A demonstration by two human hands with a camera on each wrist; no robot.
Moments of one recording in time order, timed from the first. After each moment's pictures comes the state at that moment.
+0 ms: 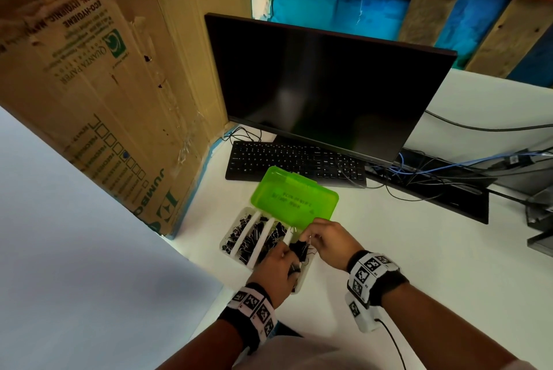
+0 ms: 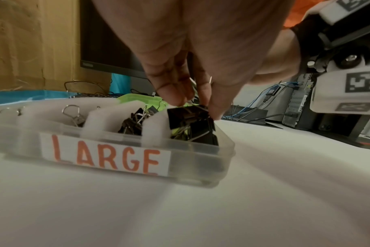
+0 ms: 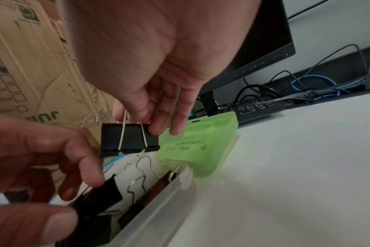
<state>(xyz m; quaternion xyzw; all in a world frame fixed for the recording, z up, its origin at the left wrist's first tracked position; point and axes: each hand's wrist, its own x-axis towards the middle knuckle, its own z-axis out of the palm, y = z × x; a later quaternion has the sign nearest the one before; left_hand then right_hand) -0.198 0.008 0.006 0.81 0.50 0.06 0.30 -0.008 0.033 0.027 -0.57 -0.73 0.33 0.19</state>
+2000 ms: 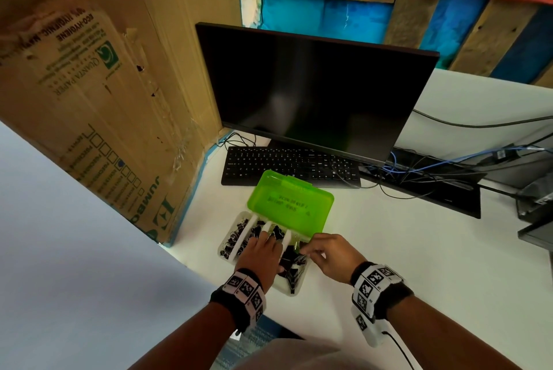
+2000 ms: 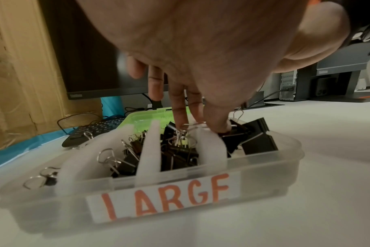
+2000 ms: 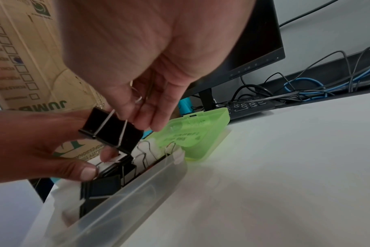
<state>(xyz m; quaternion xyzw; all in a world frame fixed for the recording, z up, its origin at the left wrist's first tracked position) -0.207 0.038 0.019 0.88 0.44 -0.17 0.01 -0.003 0.008 0.014 -0.54 -0.75 0.32 0.21</state>
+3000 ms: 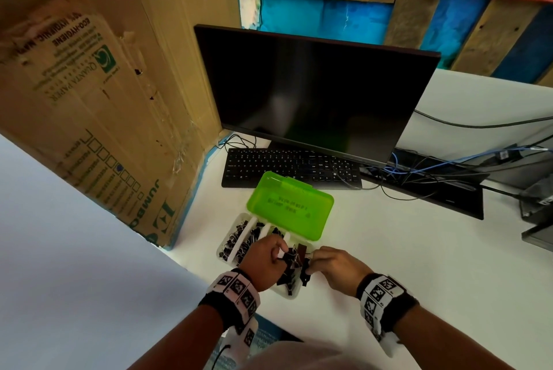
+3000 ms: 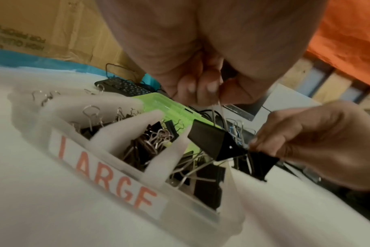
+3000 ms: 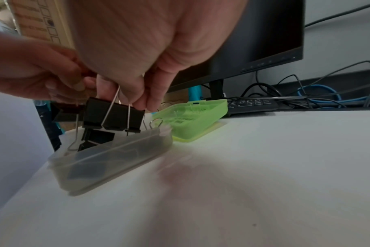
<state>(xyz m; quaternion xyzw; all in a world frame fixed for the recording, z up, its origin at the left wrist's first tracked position) -0.209 0.044 0.032 0.74 0.50 0.14 0.42 0.004 -0.004 -0.005 -0.46 -0.85 0.18 0.17</state>
